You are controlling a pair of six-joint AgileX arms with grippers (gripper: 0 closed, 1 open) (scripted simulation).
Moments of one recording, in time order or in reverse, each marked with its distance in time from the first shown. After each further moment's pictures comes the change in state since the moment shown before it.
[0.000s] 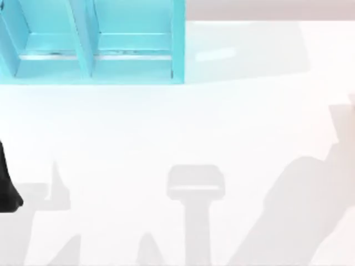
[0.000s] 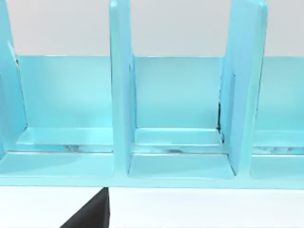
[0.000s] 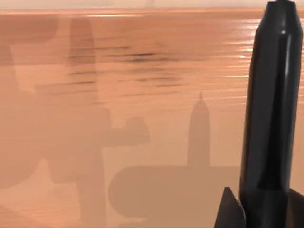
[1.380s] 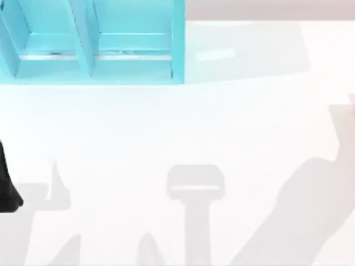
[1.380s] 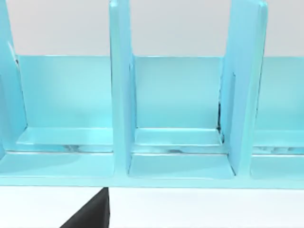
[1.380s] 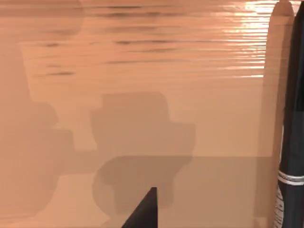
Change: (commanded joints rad) left arm 0.000 0.000 0.000 0.000 0.000 0.000; right arm 0.039 -0.019 -0.202 0.146 -0.005 0.032
